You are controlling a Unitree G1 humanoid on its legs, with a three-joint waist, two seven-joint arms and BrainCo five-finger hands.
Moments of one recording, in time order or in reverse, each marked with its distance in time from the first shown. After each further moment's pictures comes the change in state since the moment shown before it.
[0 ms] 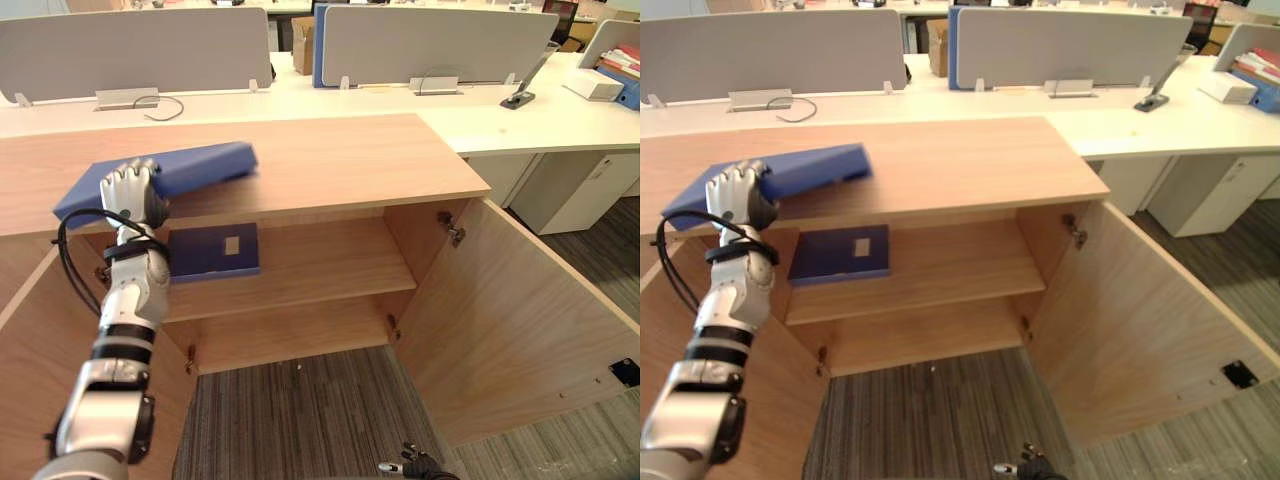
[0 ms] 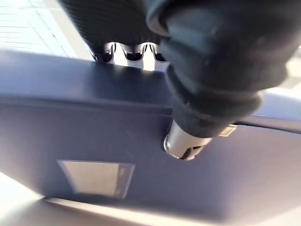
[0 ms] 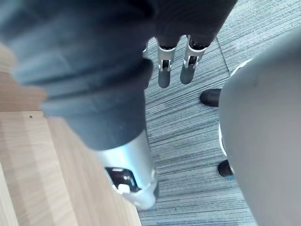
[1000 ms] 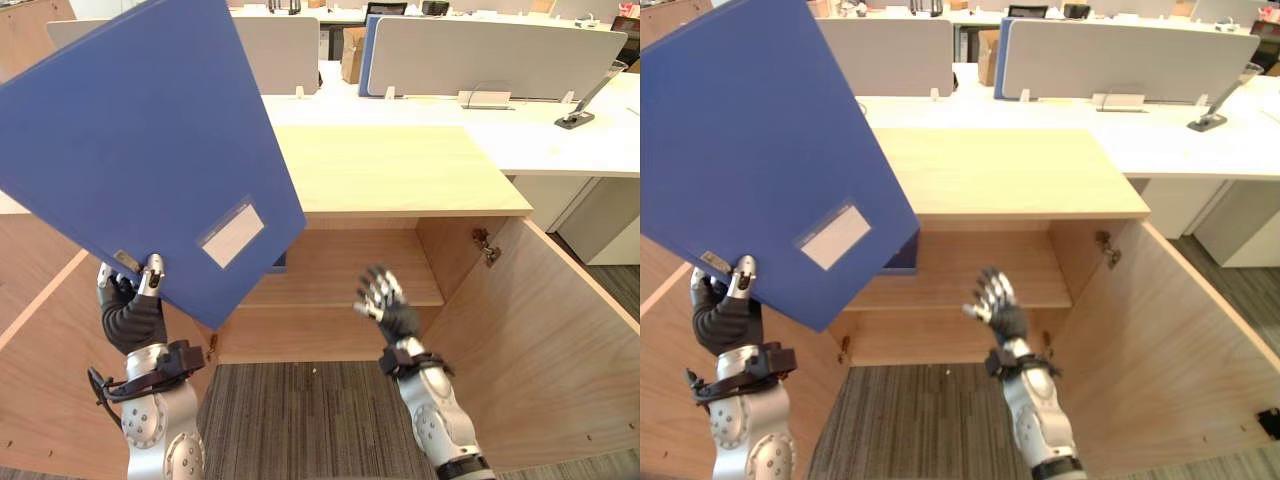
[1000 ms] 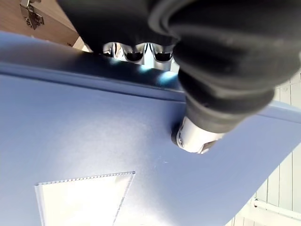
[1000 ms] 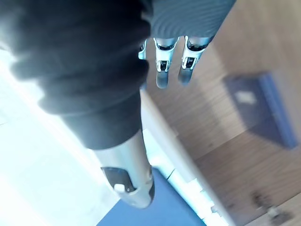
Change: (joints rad) left arm 0.735 -0.386 0.018 -0.652 -1.344 -0.367 -0.278; right arm -0.066 -0.001 0.348 -1.179 0.654 -0.076 0.060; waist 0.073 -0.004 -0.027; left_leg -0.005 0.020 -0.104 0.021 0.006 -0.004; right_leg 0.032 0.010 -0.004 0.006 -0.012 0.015
